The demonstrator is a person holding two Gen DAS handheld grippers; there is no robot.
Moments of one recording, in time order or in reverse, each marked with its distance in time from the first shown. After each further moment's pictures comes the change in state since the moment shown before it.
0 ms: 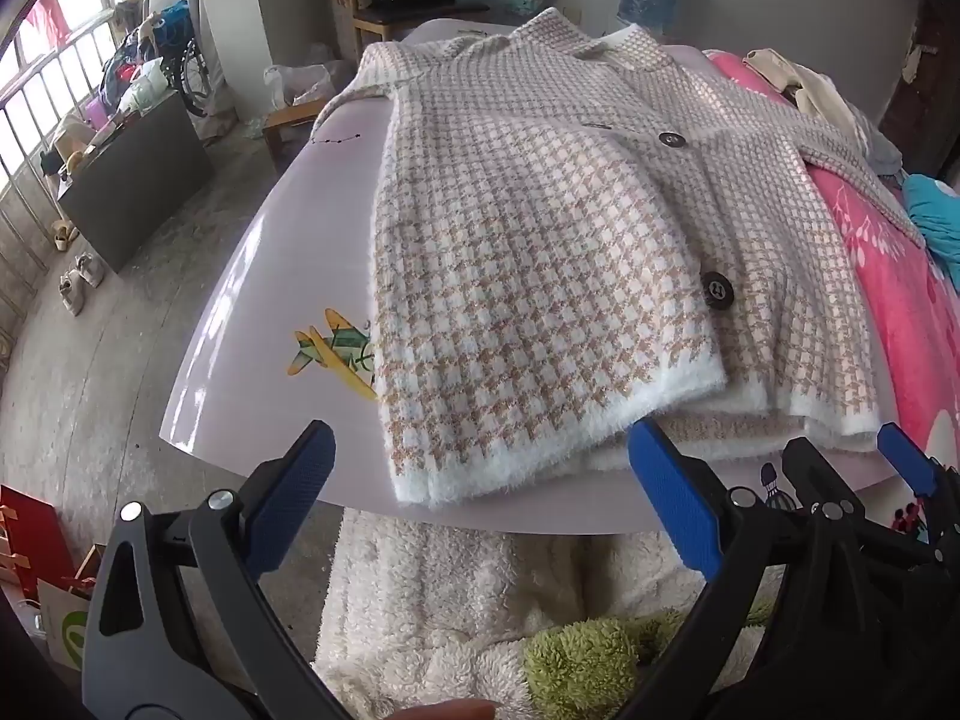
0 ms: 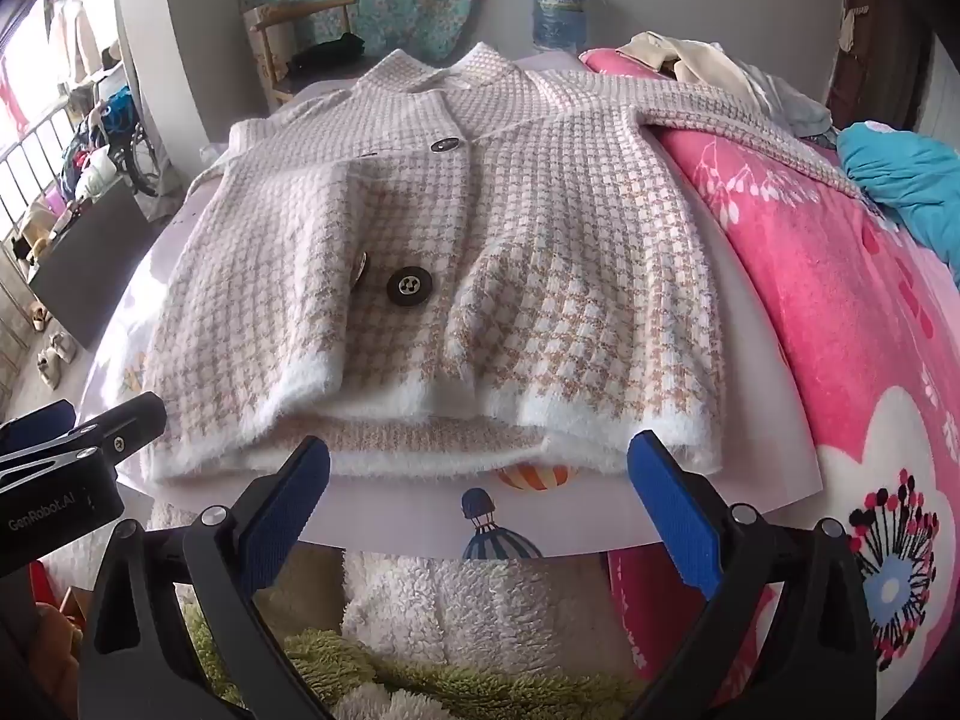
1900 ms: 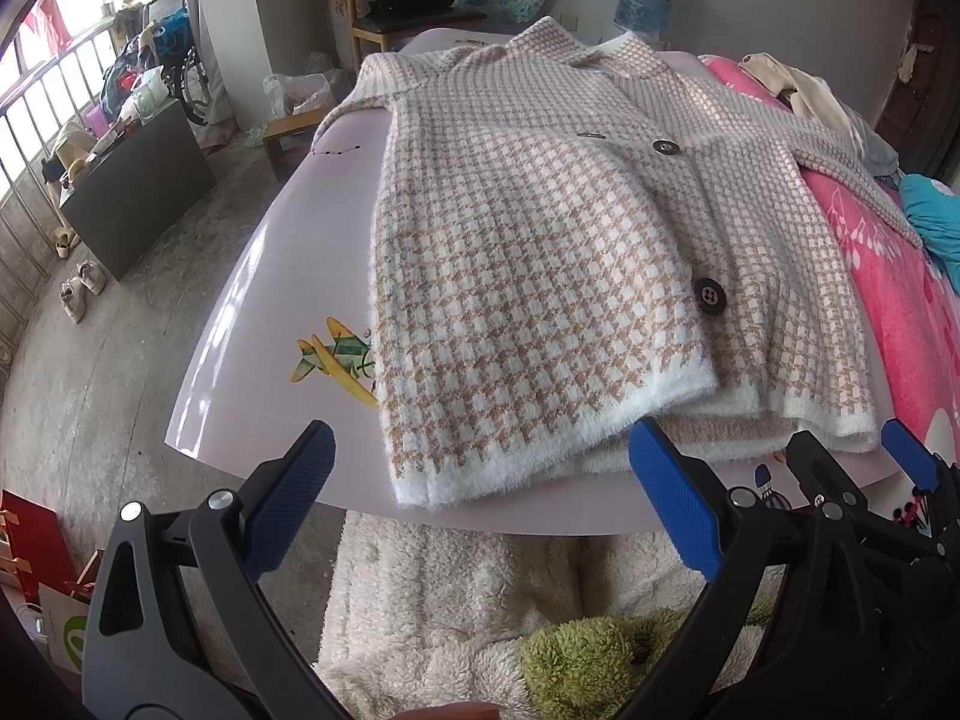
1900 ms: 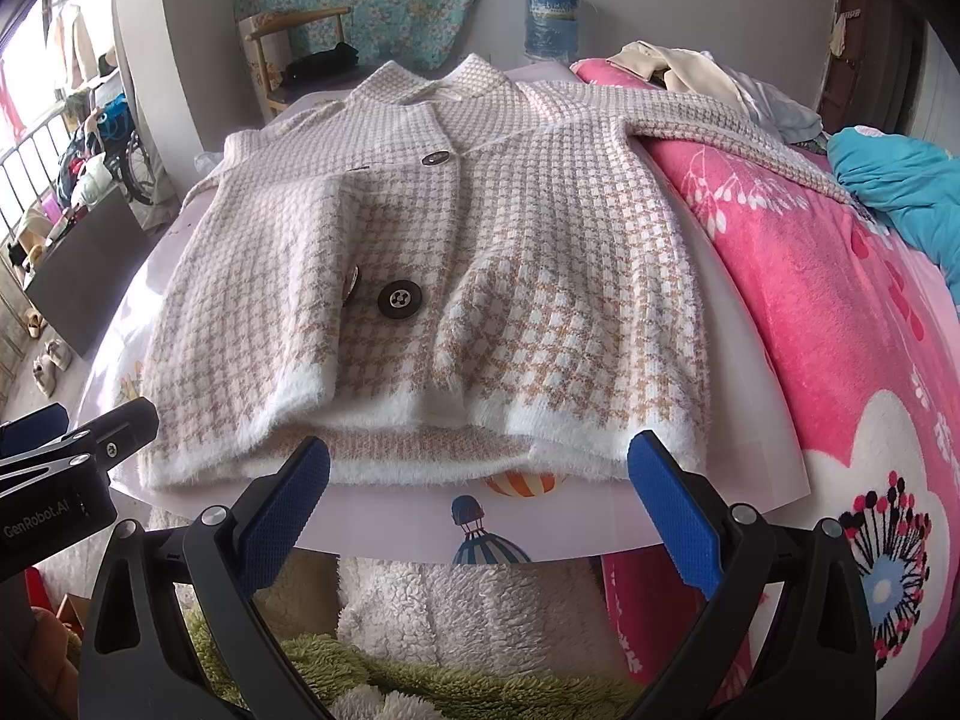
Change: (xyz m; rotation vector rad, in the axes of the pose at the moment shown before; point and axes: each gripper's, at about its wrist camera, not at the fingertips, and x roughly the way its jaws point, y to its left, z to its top) left arm -0.005 -0.003 0.004 -0.004 -0.004 -0.008; right arm -0.006 -0.004 0.001 -0.001 -0.026 -0.020
